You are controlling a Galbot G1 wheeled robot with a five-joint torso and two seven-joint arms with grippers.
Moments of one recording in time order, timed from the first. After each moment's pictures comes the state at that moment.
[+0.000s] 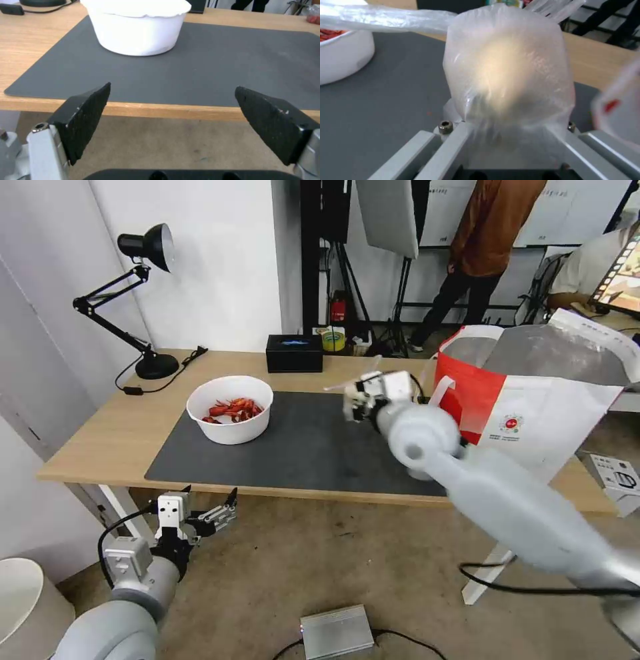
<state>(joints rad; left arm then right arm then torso) 1.64 -0.89 -0.50 -2.36 -0.70 0.27 -0.40 -0.36 0.84 -0.27 1.99 1.24 -0.72 0.80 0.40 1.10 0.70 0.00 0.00</state>
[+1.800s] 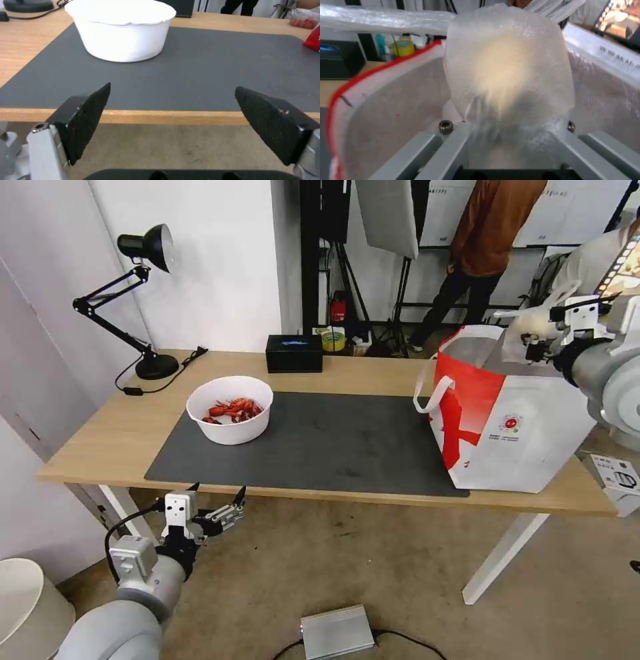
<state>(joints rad) 1.62 -0.87 -0.47 -2.38 -0.70 0.27 -0.39 -0.50 0.45 0.22 2.01 1.45 -0.72 0.78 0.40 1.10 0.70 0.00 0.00</state>
